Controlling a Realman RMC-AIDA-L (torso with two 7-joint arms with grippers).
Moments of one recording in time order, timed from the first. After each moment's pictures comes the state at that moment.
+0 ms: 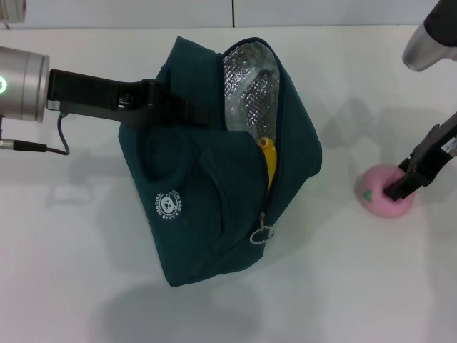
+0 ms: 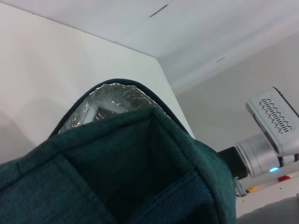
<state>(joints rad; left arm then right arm) -0.69 -2.00 0.75 0.81 2.04 1.79 -2.46 0.87 2.01 -1.15 -0.92 -2.66 -1.57 2.23</state>
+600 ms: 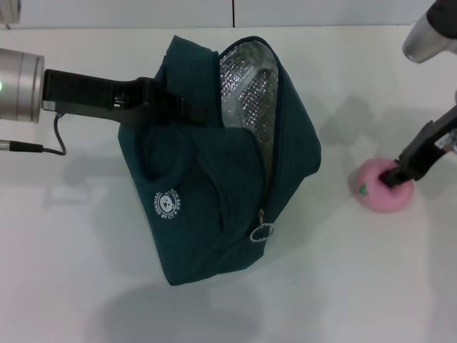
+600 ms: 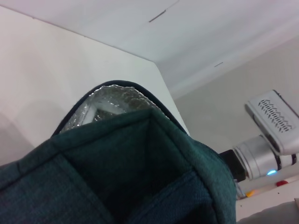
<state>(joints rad) -0.68 -1.99 0.75 0.81 2.02 1.79 -2.46 0.86 2.01 -1.13 -0.92 -2.62 -1.56 2.23</state>
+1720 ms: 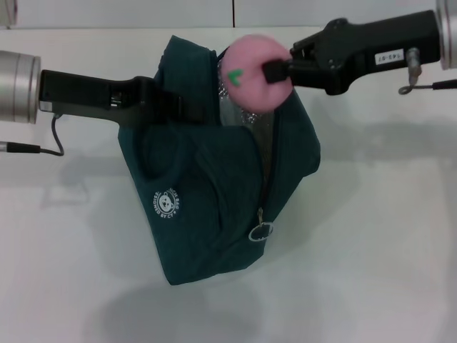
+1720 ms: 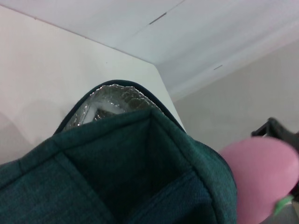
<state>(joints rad) -0.67 -1.99 0.75 0.81 2.01 1.79 -2.46 0.76 2.01 -1.07 -0.98 -1.78 -1.56 1.87</state>
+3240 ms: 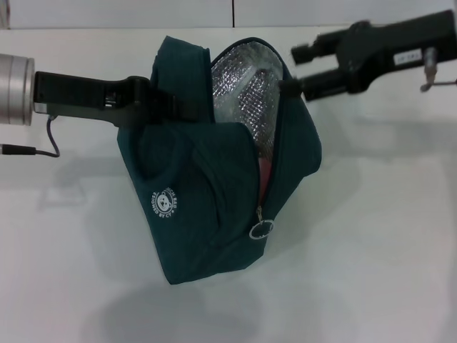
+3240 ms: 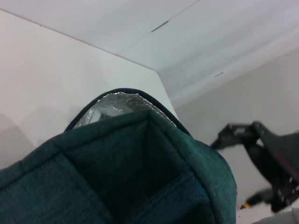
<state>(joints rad) -0.66 -1.99 0.74 0.81 2.01 1.78 -2.46 0.75 2.01 -1.01 -1.06 -1.92 -1.57 1.92</state>
